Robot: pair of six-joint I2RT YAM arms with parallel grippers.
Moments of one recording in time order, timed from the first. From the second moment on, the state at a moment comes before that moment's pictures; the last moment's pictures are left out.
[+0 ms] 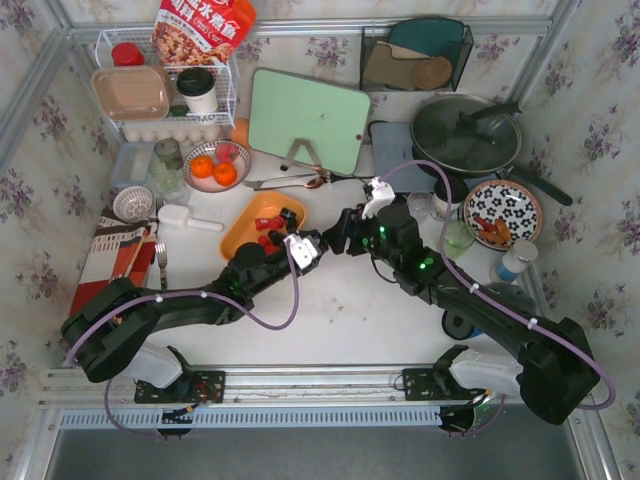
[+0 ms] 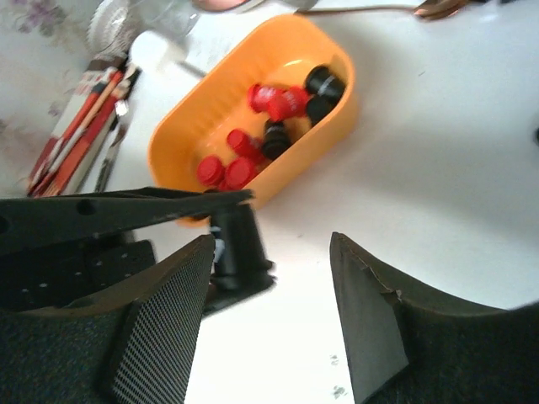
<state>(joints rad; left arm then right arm) -0.86 1.47 0.54 0.94 0.20 0.43 0.66 1.16 0.74 0.10 -0.06 0.51</state>
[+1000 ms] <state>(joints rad) -0.53 1.31 0.72 -0.21 -0.48 -0.45 0.39 1.95 1.30 -0.07 0.12 0.02</state>
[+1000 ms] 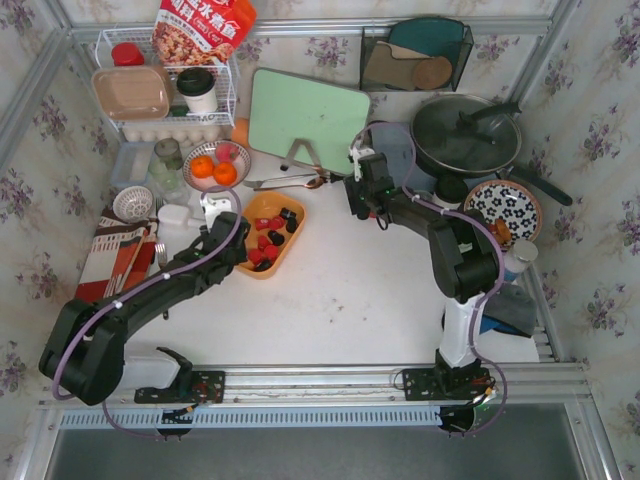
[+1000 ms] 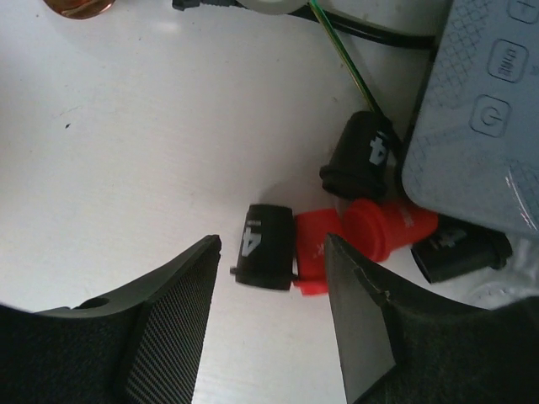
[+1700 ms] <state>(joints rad) -0.53 1.28 0.72 -0.18 -0.48 -0.47 0.37 2.08 1.39 -0.09 0.08 -0.01</state>
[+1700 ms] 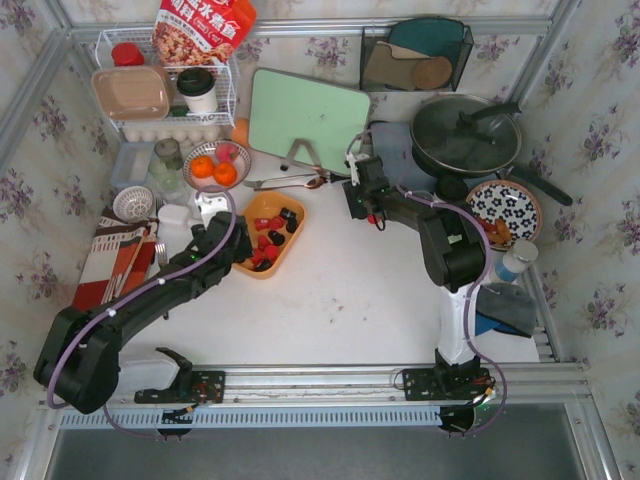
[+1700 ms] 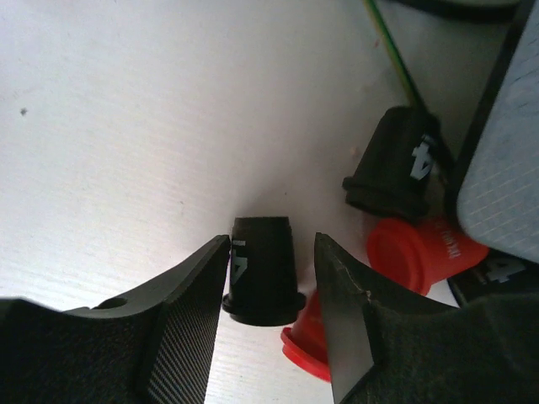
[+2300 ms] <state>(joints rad) -0.53 1.20 0.67 -0.12 -0.48 -0.46 0.37 2.10 1.41 -0.16 0.08 0.01</state>
